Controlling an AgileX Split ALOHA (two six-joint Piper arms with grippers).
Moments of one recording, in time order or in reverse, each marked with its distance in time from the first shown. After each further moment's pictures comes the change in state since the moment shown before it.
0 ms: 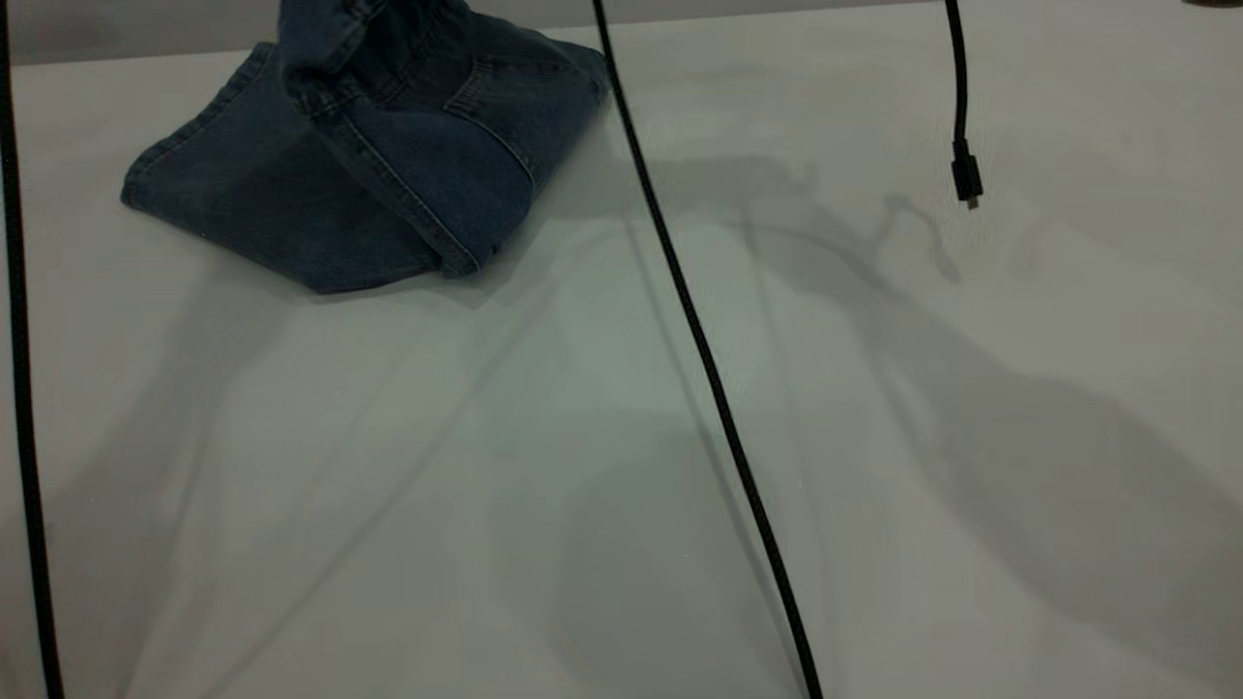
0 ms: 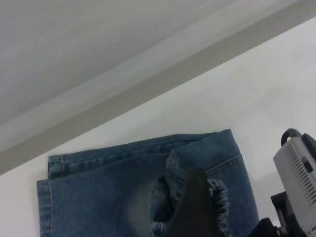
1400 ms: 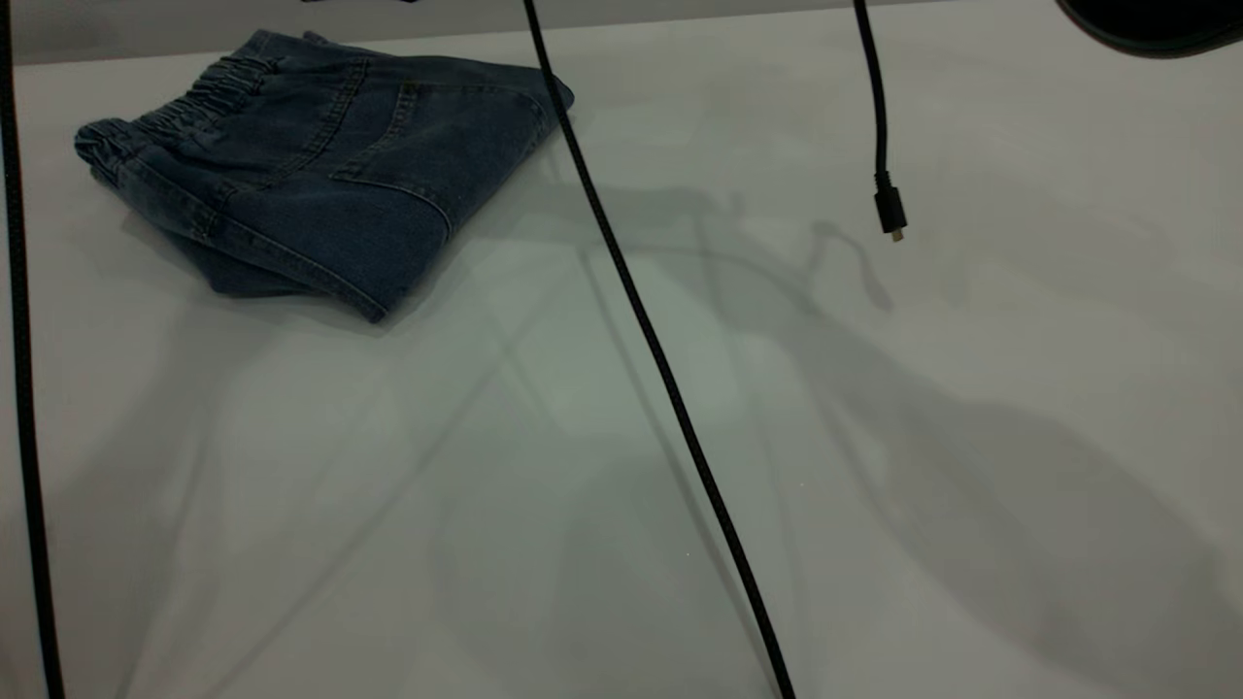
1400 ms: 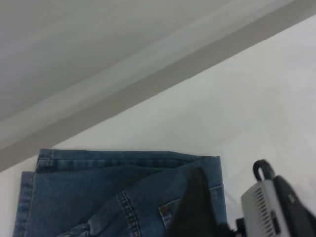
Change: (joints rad) left arm 0.000 0.000 0.000 -0.015 0.001 -0.001; right arm 0.083 0.010 0.000 -0.004 -0.185 -0.067
